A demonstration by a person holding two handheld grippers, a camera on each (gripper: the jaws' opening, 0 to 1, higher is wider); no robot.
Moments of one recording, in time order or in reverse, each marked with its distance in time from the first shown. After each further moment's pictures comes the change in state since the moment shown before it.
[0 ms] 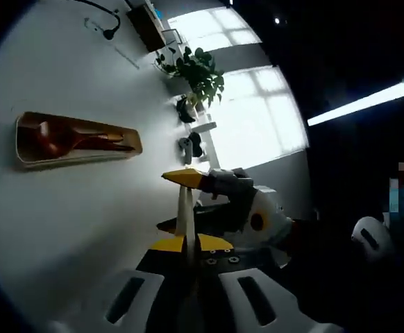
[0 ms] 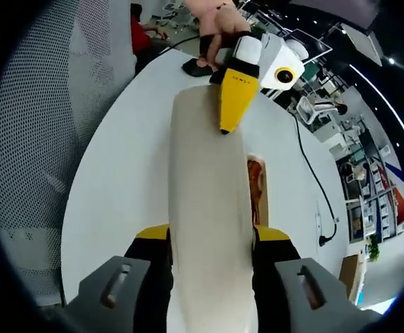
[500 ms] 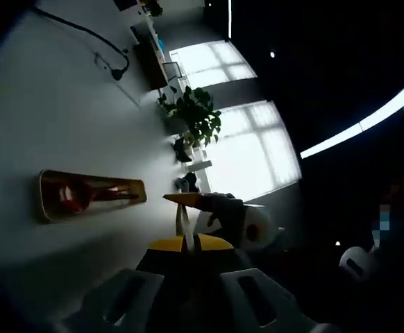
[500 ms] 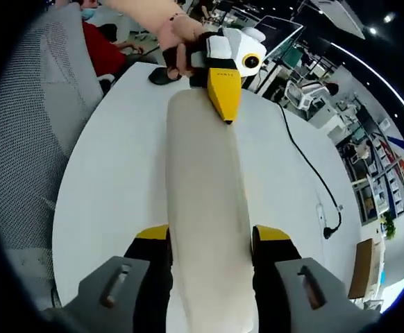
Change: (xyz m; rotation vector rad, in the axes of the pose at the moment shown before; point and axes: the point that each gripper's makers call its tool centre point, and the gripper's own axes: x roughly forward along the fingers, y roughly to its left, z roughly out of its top) left arm -0.024 0.014 0.059 -0.072 -0.168 -0.031; right arm 0.014 -0.048 -0.004 0.123 -0.015 0.026
